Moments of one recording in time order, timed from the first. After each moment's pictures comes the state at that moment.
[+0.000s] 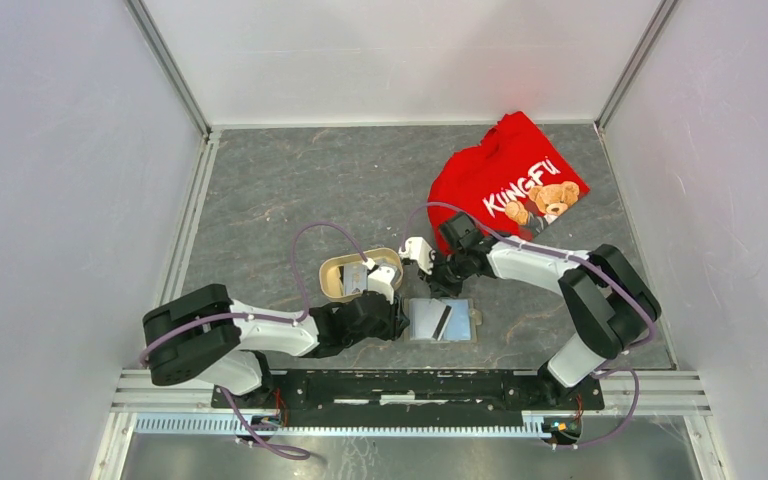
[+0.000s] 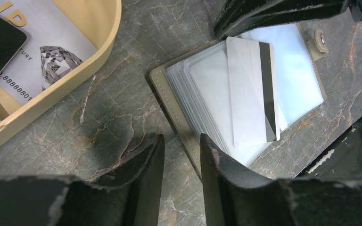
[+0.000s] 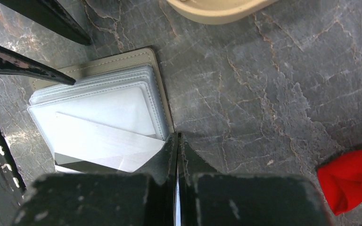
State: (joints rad) left arm -1.16 1.42 0.43 0.35 -0.28 -0.69; right arm 0.63 1.62 0.86 -0.38 -0.49 -0.58
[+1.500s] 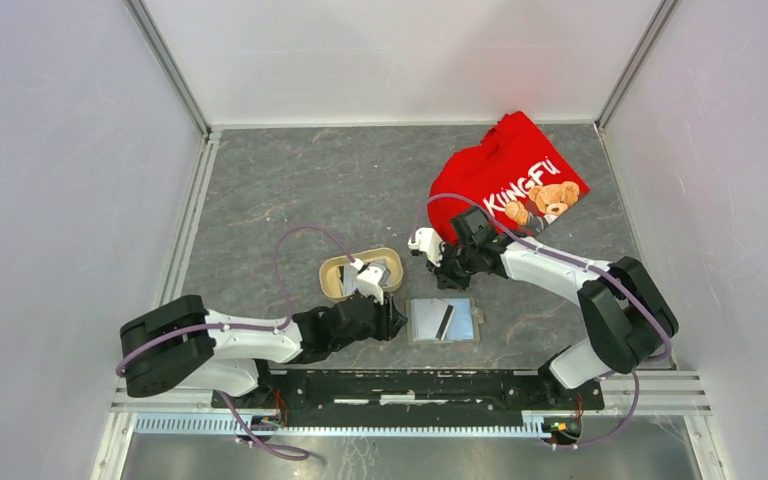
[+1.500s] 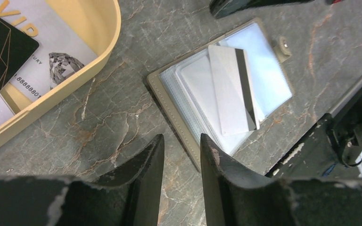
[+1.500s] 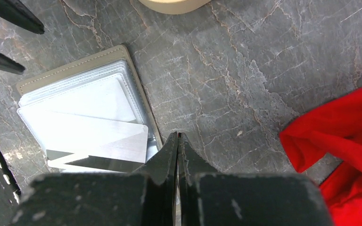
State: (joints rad) left arm -1.16 1.30 0.35 0.41 -0.28 -0.69; right arm 0.60 1.52 0.84 -0.39 -0.44 -0.58
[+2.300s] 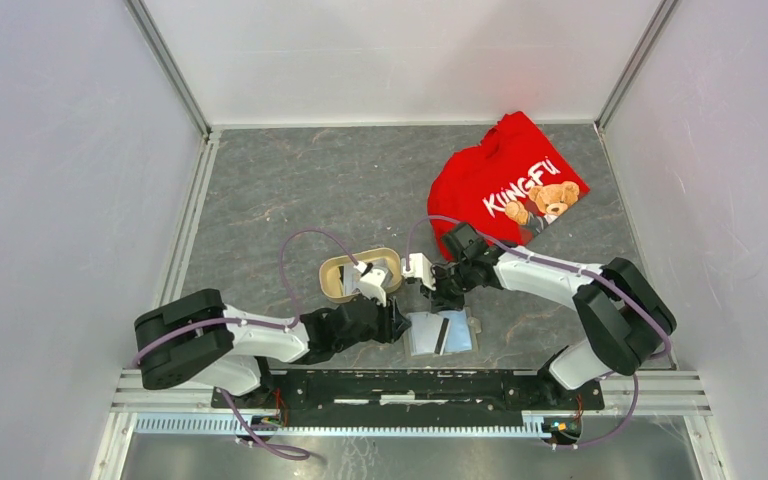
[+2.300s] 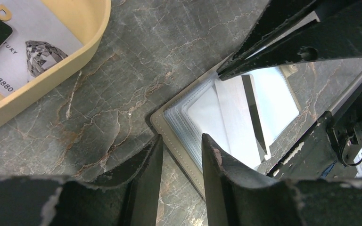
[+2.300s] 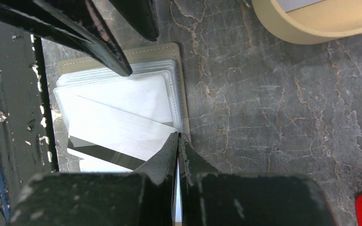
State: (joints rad) left arm -1.16 1.37 0.33 0.51 -0.25 -0.72; right arm 0.68 1.52 0.79 -0.41 -0.59 -0.69
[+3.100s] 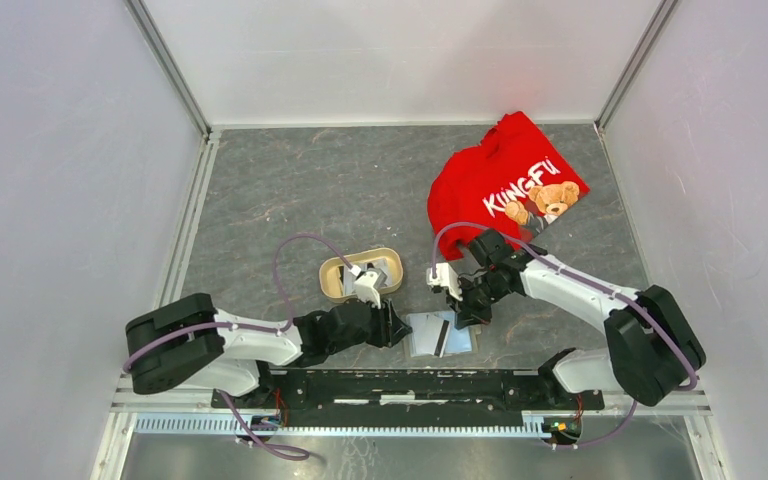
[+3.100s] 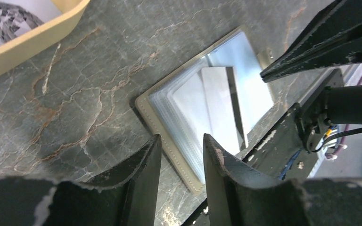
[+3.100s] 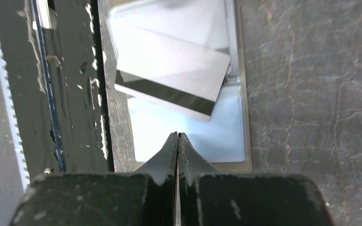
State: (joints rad) left arm -1.16 1.31 0.28 0.53 -0.18 -0.84; right arm 0.57 1.35 0.72 -0.68 -0.69 -0.79
